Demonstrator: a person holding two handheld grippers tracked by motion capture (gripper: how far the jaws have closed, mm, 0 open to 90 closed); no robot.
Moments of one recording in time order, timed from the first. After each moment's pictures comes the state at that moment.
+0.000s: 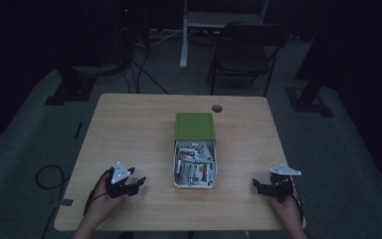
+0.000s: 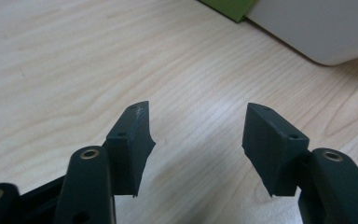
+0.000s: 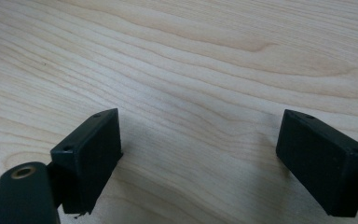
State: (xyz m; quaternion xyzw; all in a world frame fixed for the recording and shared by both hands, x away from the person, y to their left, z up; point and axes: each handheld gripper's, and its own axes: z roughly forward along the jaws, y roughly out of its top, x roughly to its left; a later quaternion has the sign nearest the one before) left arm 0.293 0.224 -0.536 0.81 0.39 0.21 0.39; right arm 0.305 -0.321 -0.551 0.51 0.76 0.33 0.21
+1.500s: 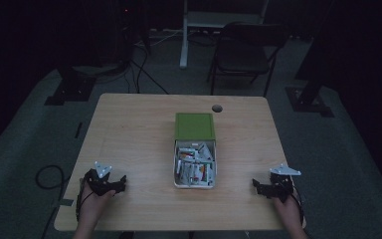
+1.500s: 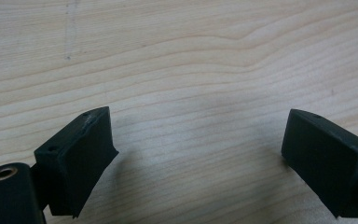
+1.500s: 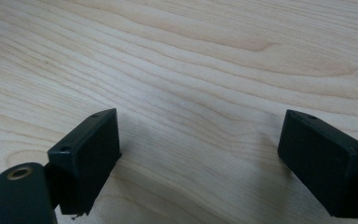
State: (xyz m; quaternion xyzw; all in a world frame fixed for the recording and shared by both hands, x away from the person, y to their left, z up) left arm 0.295 0.266 -0.545 0.73 0.56 0.27 0.28; right arm 0.305 -0.320 -0.551 0.51 0.77 0.33 0.21
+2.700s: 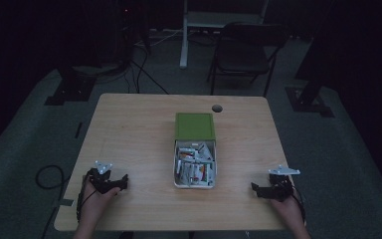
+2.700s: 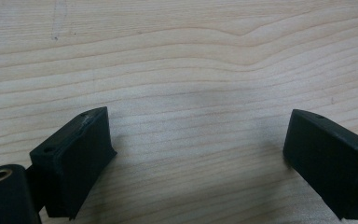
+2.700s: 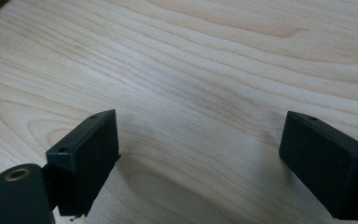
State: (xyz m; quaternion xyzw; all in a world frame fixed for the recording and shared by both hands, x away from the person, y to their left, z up) left arm 0.301 0.262 -0.546 0.71 0.59 0.25 0.29; right arm 0.300 -0.317 -0.544 0.50 0.78 0.32 0.17
